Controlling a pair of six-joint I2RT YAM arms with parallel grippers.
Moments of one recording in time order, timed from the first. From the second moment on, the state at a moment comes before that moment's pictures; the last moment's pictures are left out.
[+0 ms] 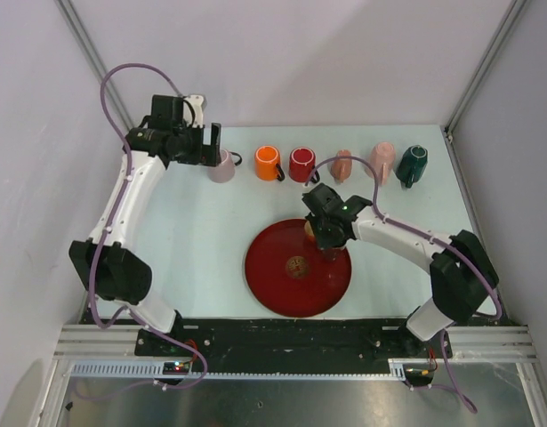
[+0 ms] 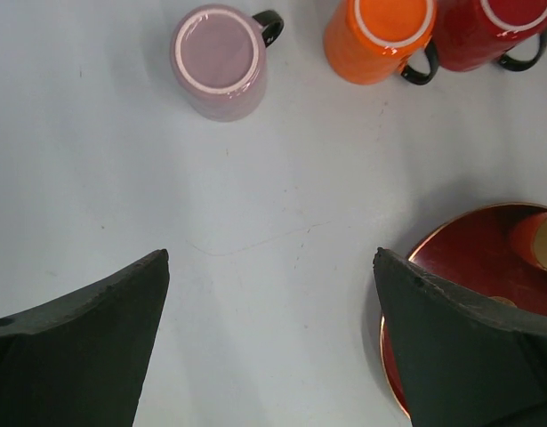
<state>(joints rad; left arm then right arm) -0.17 1.61 1.74 -0.89 0.09 0.00 0.75 1.56 1.15 -0.74 0.12 0.34</state>
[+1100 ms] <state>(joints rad) -0.21 2.34 2.29 -0.81 0.09 0.74 0.75 1.45 1.13 -0.74 0.15 0.37</state>
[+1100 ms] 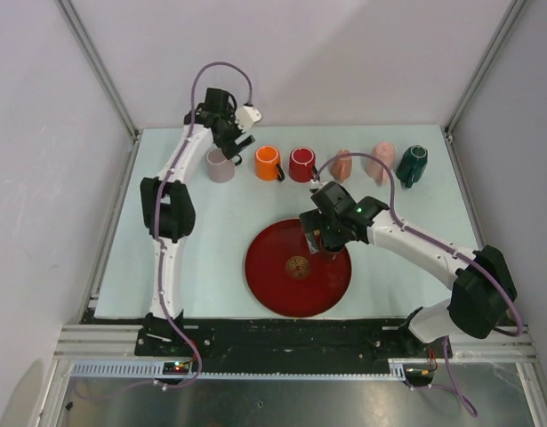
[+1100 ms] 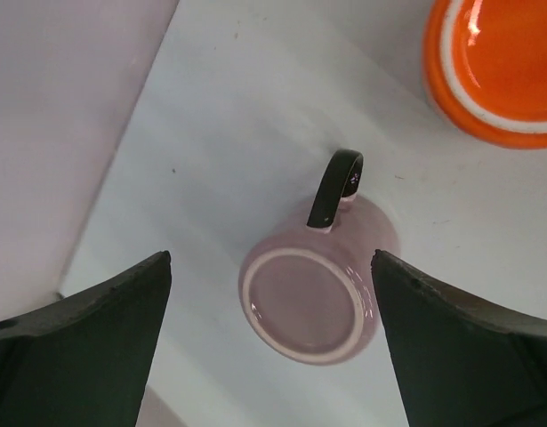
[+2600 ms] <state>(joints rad) -0.25 2.46 2.21 -0.80 -0.23 1.21 0.75 1.34 1.15 -0.87 0.19 0.35</state>
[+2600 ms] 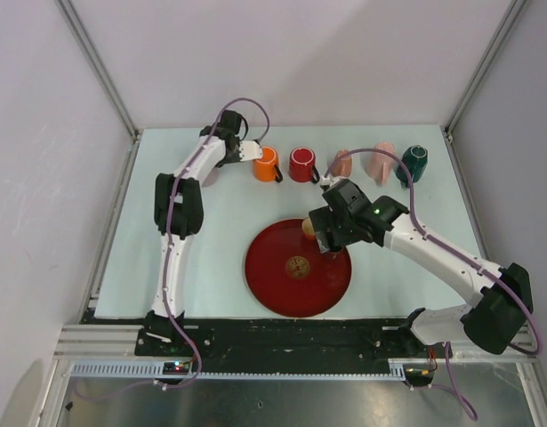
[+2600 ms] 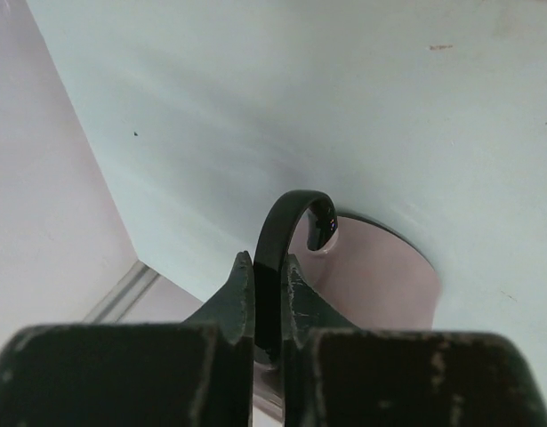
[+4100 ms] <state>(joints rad) -0.24 1.64 1.91 -0.91 0.53 0.24 0.63 1.78 1.52 0.24 -0.68 0.88</state>
